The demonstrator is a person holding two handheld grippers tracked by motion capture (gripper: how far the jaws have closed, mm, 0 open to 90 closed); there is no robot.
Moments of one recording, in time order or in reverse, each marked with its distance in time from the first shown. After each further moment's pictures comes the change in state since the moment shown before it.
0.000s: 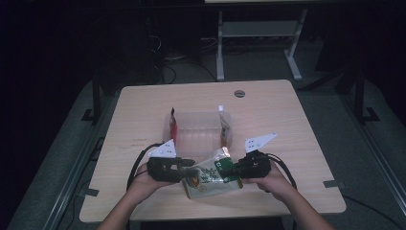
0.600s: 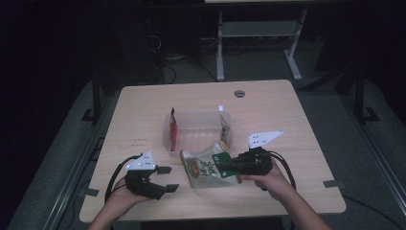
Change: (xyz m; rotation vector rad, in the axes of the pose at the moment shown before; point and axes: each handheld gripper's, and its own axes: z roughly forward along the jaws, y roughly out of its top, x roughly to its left) left arm -0.013 -0.042 -0.042 0.039 0.084 -0.086; right arm 0.016 0.018 -0.009 -0.133 -0.002 -0.028
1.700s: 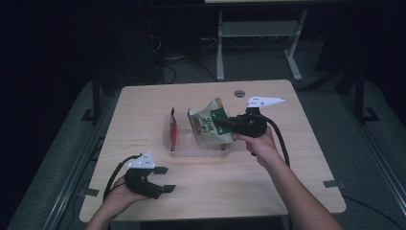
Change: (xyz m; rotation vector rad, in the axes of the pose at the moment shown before) left arm 0.016 -0.010 0.005 0.066 0.020 -0.013; right arm -0.042 0.073 -0.002 -0.157 -0.251 0.009
